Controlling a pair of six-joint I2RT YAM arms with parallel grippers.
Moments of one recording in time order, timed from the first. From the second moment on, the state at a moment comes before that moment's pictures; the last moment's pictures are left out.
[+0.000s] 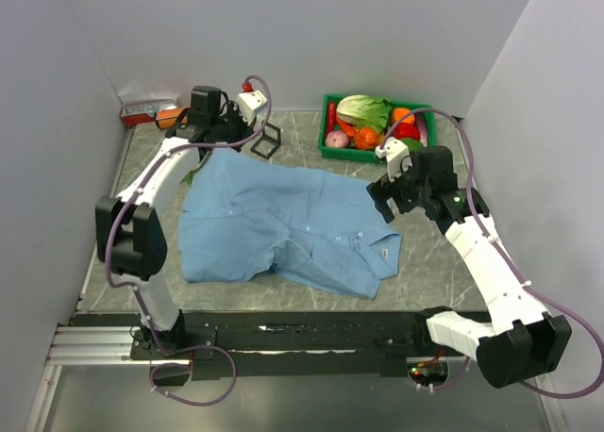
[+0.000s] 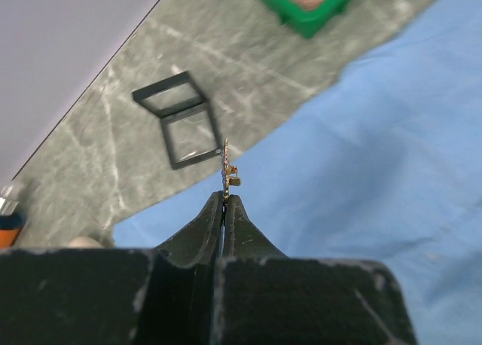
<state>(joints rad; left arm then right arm) -0.25 1.78 1.61 -0.38 0.47 0.48 0.24 1.10 1.11 -0.71 -0.18 -0.41</state>
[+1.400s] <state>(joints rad) -0.29 2.40 2.04 -0.24 0.10 0.57 0.21 1.18 1.06 -0.56 -0.27 -0.35</state>
